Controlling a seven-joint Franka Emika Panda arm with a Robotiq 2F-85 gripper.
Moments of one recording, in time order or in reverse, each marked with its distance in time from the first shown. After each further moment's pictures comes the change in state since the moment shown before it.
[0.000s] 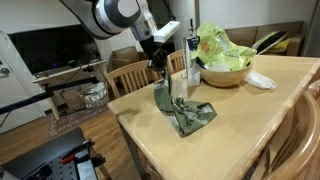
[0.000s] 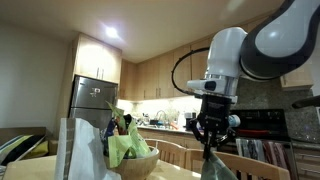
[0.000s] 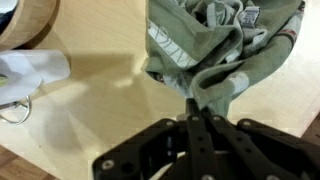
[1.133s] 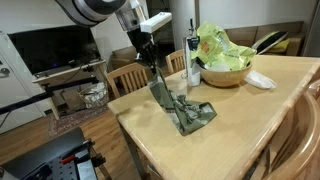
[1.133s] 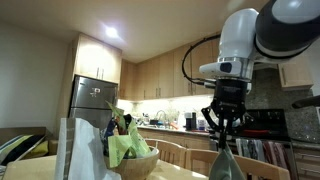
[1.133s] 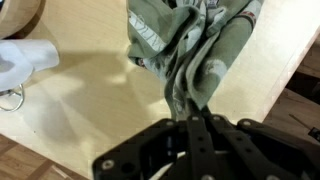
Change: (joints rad) arm 0.010 -0.176 0.004 -0.102 0.103 -0.106 -0.067
